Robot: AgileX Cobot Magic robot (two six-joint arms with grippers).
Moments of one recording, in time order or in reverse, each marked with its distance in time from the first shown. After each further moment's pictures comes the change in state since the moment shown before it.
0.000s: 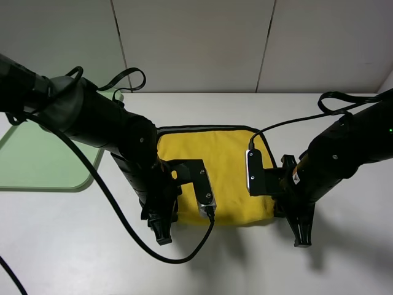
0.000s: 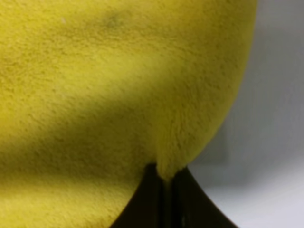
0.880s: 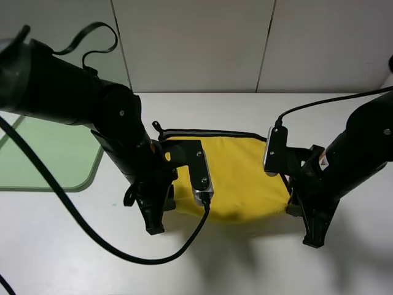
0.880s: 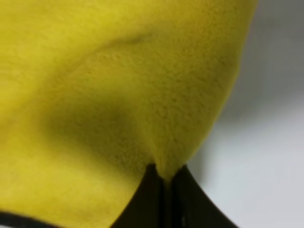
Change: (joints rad) left arm 0.000 -0.177 0.002 0.044 0.110 0.000; right arm 0.000 -0.303 0.010 0.141 0.259 0.128
